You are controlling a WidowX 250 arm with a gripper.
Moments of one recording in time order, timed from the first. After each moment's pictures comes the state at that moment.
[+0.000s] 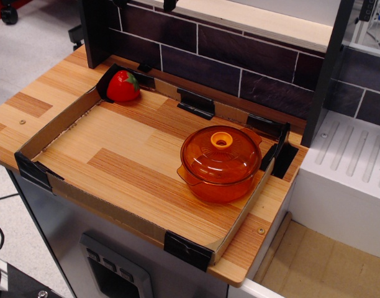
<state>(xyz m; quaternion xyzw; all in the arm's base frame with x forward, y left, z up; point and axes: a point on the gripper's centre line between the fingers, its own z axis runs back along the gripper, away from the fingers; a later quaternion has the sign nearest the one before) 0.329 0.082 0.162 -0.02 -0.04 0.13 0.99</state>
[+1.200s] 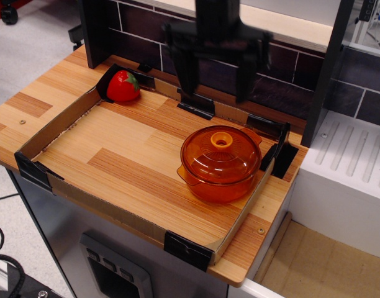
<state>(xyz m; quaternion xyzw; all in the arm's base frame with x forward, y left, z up) 0.295 -0.023 0.101 -0.04 0.01 0.09 1.00</state>
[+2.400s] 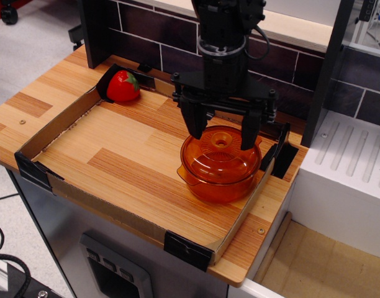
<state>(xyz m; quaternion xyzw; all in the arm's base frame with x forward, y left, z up) 0.282 -0.035 0.067 -0.02 -0.03 0.08 1.00</state>
